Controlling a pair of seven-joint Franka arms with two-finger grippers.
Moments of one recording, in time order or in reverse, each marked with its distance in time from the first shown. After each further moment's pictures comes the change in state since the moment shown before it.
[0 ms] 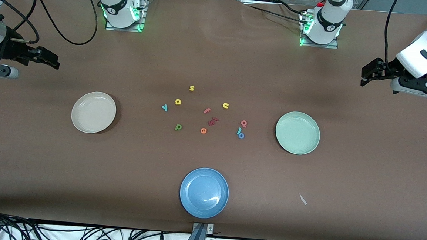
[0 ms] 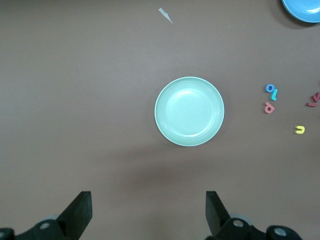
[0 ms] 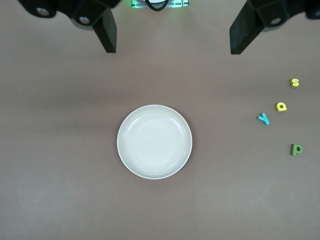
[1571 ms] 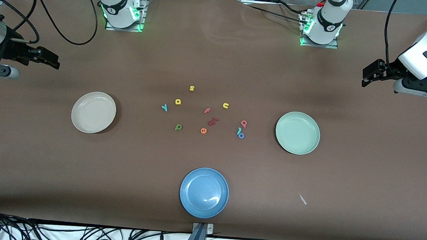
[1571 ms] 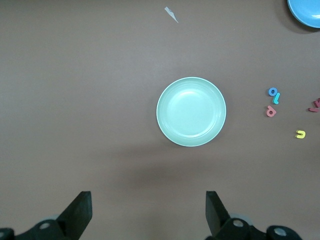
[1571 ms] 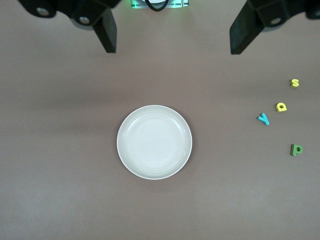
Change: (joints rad) left arm 0.005 0.000 0.001 0.000 0.000 -0.004 -0.025; right arm 0.000 0.000 0.000 0.000 0.000 -0.001 0.000
